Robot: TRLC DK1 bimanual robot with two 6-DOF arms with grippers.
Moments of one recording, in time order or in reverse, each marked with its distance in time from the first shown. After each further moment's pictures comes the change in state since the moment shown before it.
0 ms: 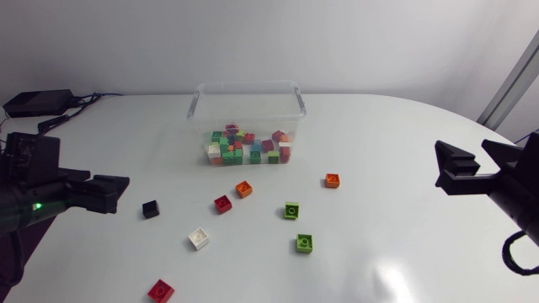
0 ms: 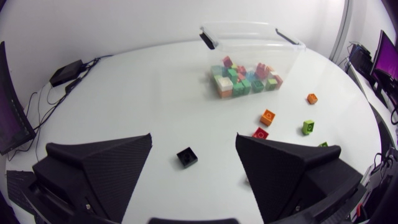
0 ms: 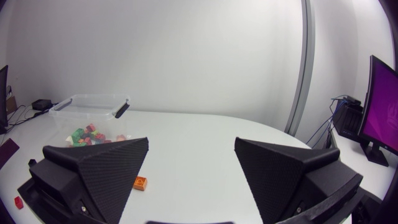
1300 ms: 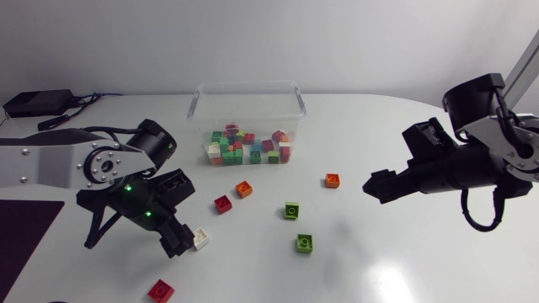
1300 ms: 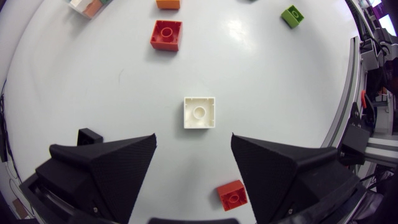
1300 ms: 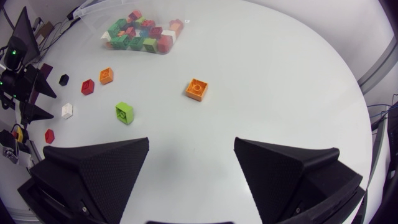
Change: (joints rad) left arm -0.313 0.752 0.230 -0.215 0.097 0.327; right arm 0.130 0.685 0.406 -0.529 -0.217 -0.110
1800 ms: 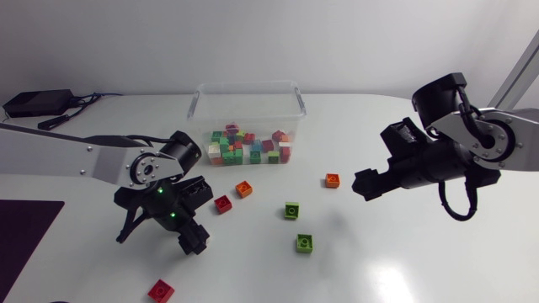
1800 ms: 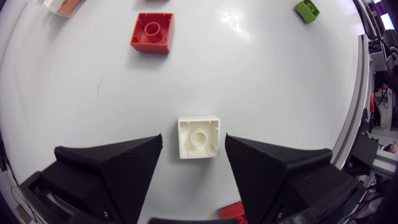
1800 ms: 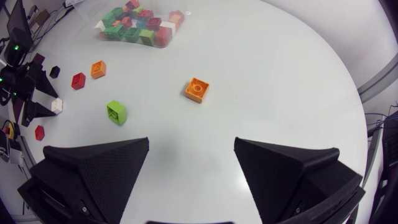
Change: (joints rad) left arm -0.040 0.193 0.051 0.080 -0.013 -0.015; right arm 0.075 0.121 0.053 0.031 0.091 0.005
